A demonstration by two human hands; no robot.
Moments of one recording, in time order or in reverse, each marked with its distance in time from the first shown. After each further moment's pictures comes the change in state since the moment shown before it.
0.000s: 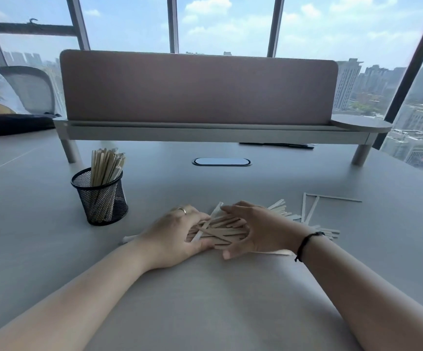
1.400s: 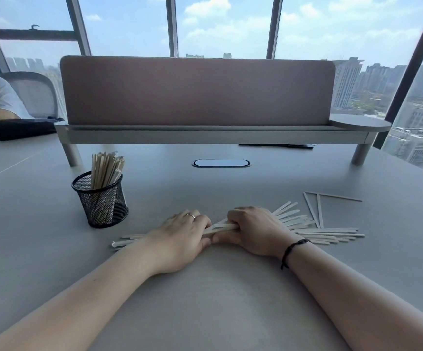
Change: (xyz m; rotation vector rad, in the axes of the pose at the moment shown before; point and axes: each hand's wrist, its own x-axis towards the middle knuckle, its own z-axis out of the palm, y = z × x) left_hand 0.003 0.031 -0.005 0.353 -0.125 0.020; right_hand 0.006 -0.002 0.015 -0.207 0.271 -0.121
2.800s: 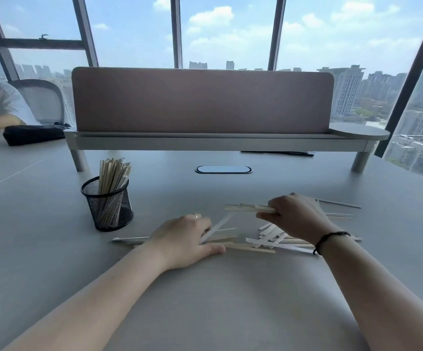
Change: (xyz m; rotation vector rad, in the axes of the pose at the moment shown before) left_hand 0.002 0.000 -0.008 -0.118 0.058 -0.116; right_hand -0.016 0.054 -0.047 -0.248 0.100 0.211
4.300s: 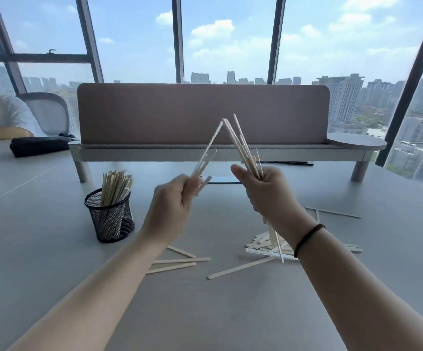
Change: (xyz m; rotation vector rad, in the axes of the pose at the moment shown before) left_hand 0.020 0.003 -0.049 -0.499 0.833 0.132; right_hand 0.023 -0.084 -0.064 1.107 0.278 0.221
